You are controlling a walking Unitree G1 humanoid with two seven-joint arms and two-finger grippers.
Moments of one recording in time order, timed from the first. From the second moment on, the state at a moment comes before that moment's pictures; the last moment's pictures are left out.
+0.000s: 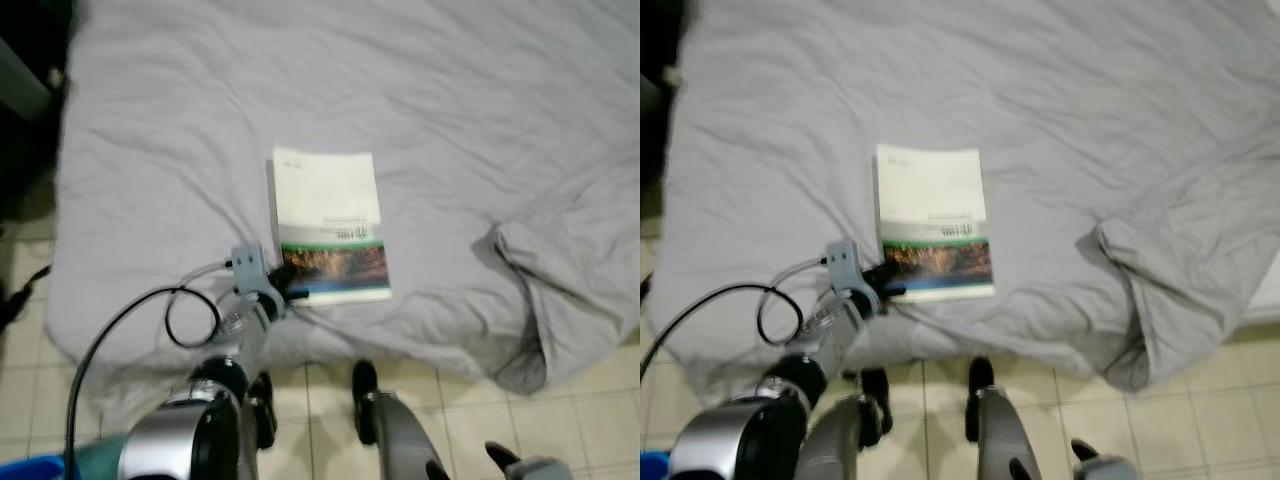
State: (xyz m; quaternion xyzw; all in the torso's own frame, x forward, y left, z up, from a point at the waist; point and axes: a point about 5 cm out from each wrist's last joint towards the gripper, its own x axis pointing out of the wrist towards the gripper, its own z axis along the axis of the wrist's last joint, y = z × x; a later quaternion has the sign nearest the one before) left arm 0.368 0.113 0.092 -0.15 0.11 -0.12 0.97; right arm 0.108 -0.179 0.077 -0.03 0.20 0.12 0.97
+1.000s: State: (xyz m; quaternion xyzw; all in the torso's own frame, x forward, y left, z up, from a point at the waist) left arm 0.264 0.141 0.083 0.09 -0.02 -0.18 0.98; right arm 0.228 -0.211 0.099 -0.12 -0.04 -0.07 0.99
